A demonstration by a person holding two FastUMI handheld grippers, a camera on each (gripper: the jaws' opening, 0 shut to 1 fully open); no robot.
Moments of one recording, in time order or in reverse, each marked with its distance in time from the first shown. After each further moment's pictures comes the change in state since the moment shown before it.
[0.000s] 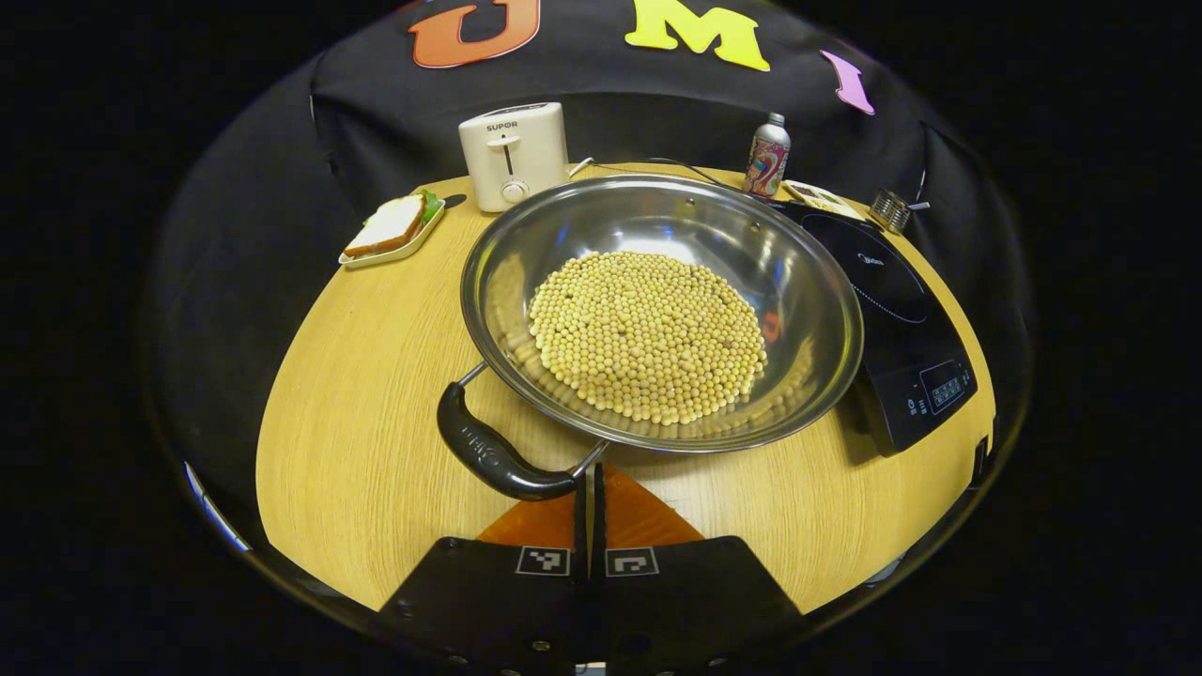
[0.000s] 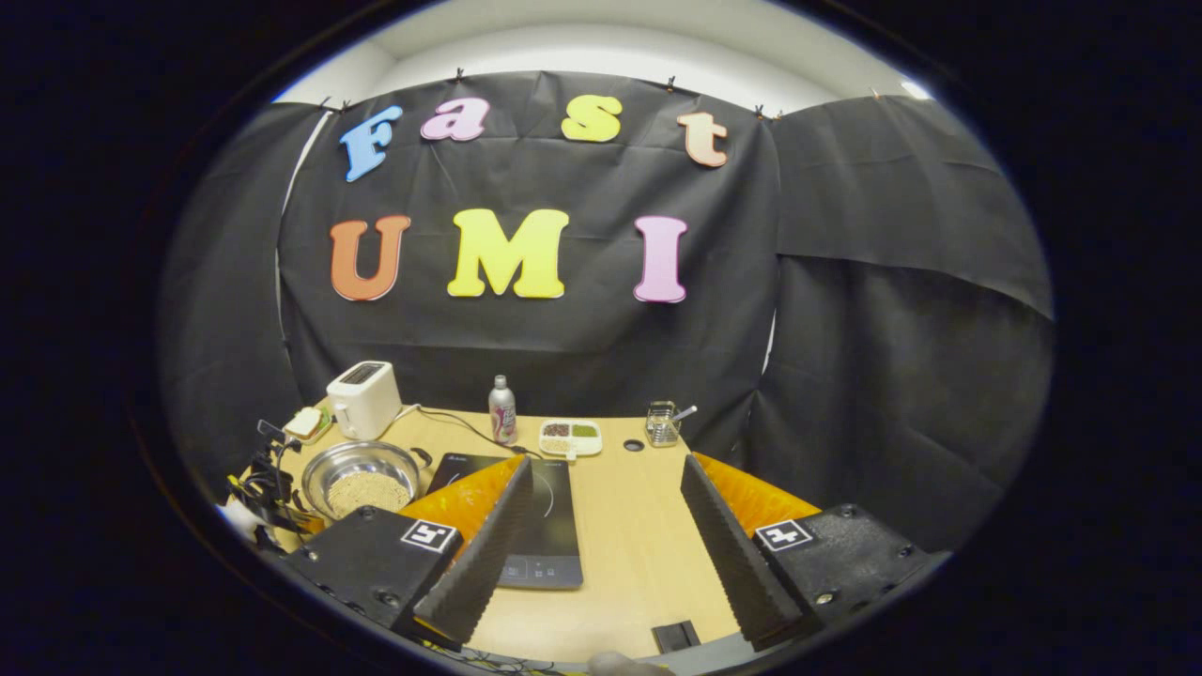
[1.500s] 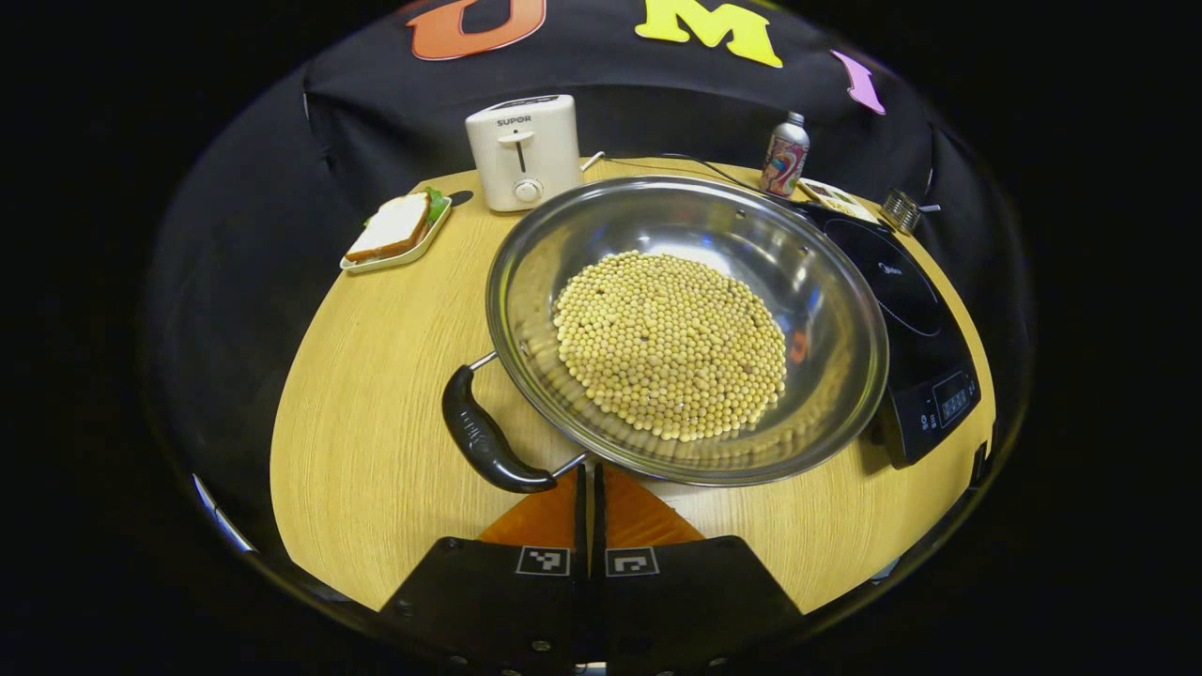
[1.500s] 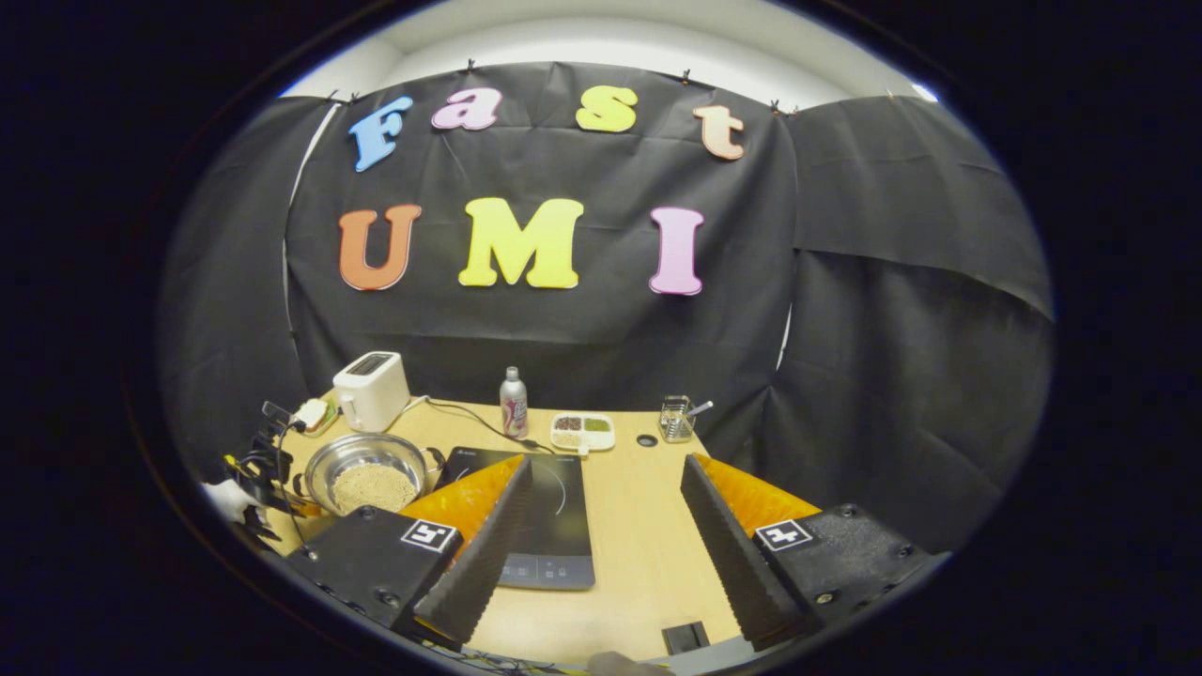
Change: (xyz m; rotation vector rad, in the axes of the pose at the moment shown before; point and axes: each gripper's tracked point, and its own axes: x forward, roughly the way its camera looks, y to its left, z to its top) left arm 0.006 0.025 0.020 -0.007 0.045 0.009; right arm 0.014 0.016 -0.003 -0.018 0.018 0.023
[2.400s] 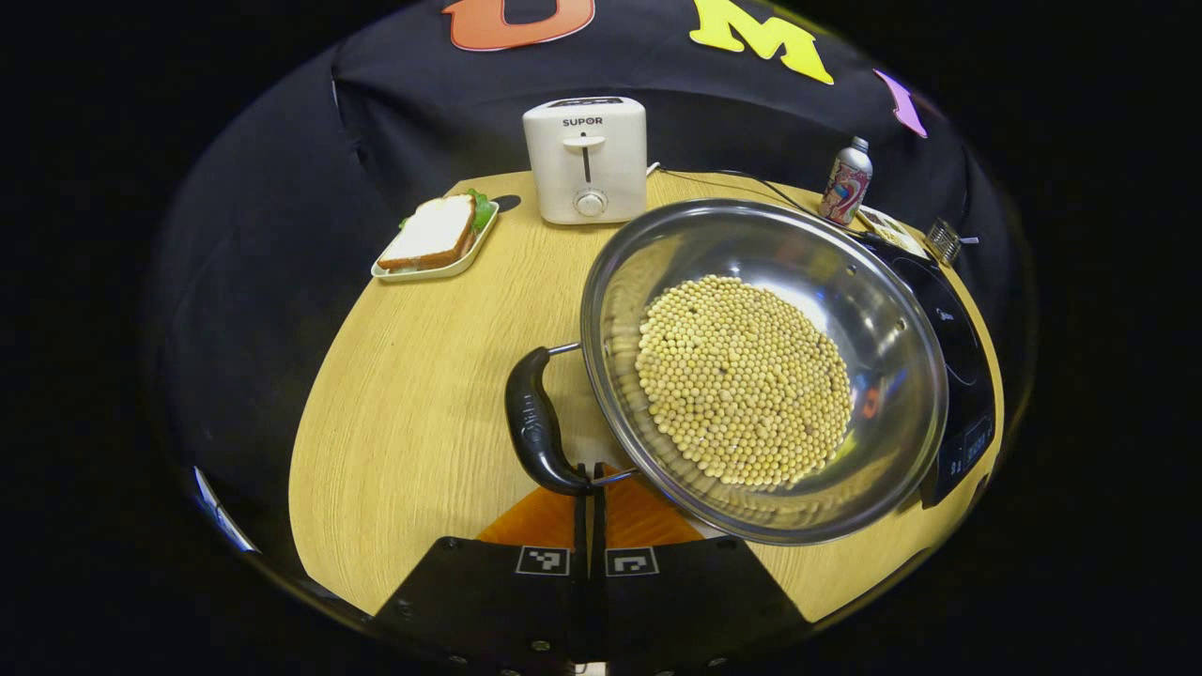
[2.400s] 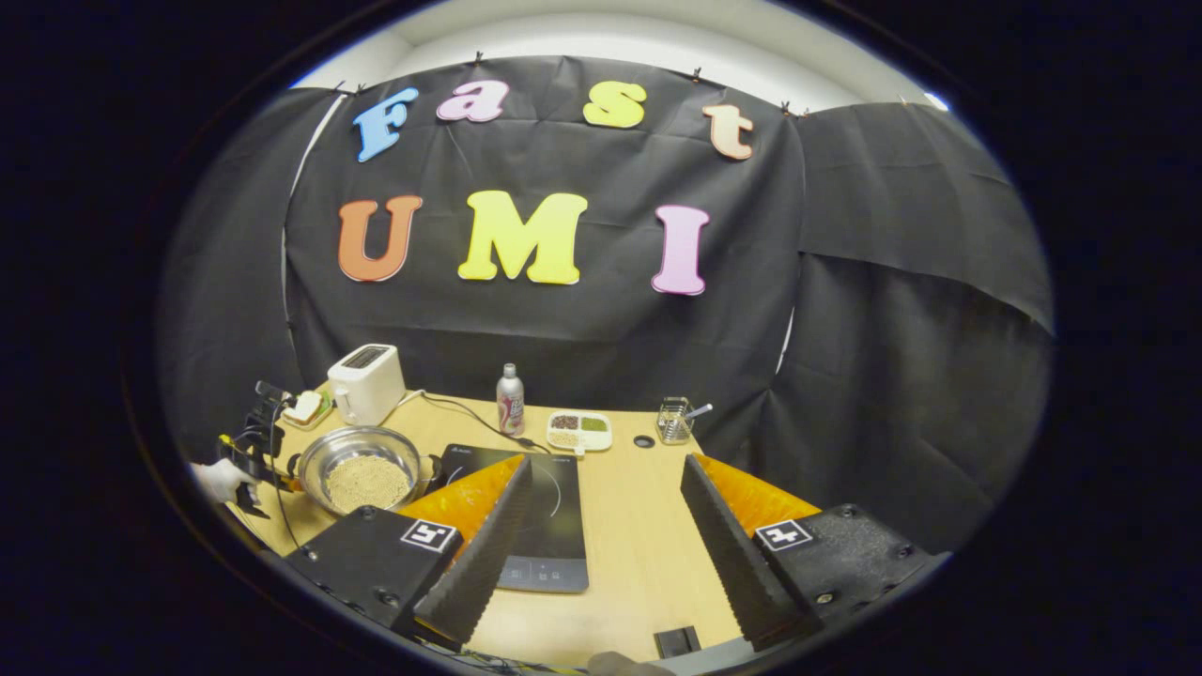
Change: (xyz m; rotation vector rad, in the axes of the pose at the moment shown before) left arm 0.028 0.051 0.035 -0.044 -0.015 0.065; right arm 0.013 0.001 0.006 -0.031 0.018 -0.011
